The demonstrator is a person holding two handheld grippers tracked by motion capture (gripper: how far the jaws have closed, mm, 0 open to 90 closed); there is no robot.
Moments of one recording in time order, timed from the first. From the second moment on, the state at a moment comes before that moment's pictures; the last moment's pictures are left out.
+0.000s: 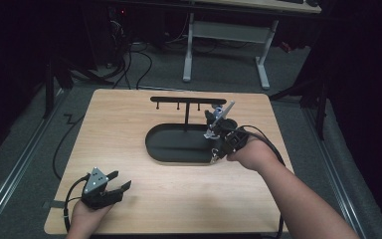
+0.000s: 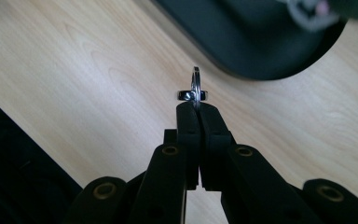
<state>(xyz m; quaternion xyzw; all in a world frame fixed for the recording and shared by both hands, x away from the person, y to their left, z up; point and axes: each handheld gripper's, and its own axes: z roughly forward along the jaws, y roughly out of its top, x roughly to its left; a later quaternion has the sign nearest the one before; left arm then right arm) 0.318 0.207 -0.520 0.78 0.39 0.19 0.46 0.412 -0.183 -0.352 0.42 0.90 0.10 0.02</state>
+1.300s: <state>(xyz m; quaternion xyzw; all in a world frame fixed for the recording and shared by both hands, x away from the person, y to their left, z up) 0.321 0.211 -0.522 0.78 0.39 0.20 0.45 0.520 -0.143 -0.317 0.42 0.90 0.10 0.04</state>
